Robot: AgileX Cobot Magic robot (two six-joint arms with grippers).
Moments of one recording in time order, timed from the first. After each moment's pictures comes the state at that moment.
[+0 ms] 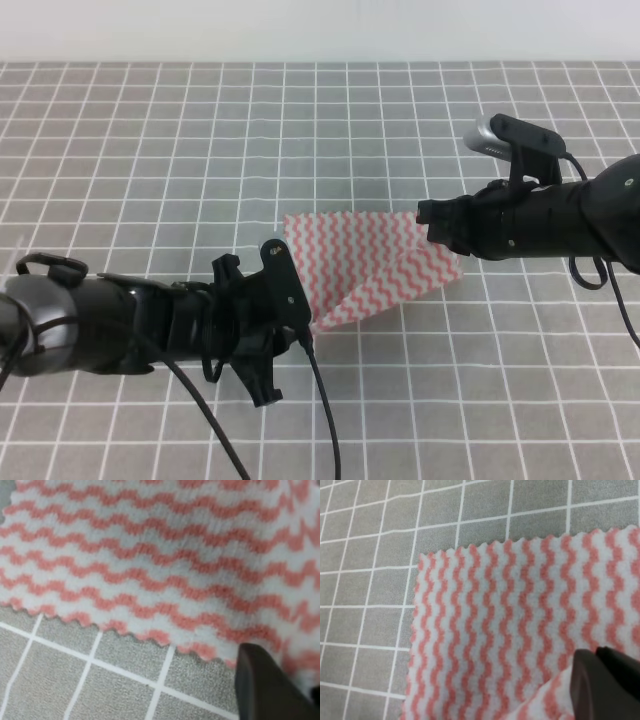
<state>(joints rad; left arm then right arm) -0.54 1.77 -0.82 -1.75 0.21 2.50 0.38 1.74 -1.06 1.00 0.28 -0.50</state>
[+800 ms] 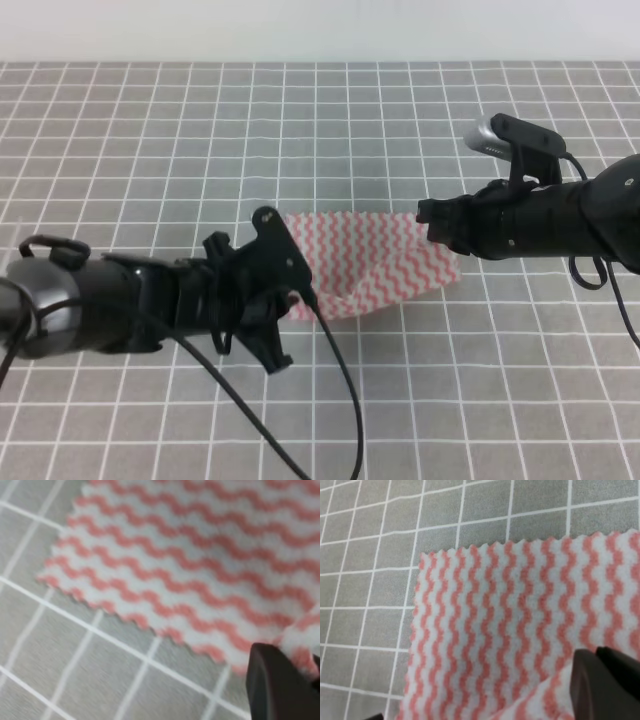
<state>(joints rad) -0.54 1.77 -0.88 -1.76 0.14 2.37 0.38 1.73 -1.06 1.01 0.28 -0.50</state>
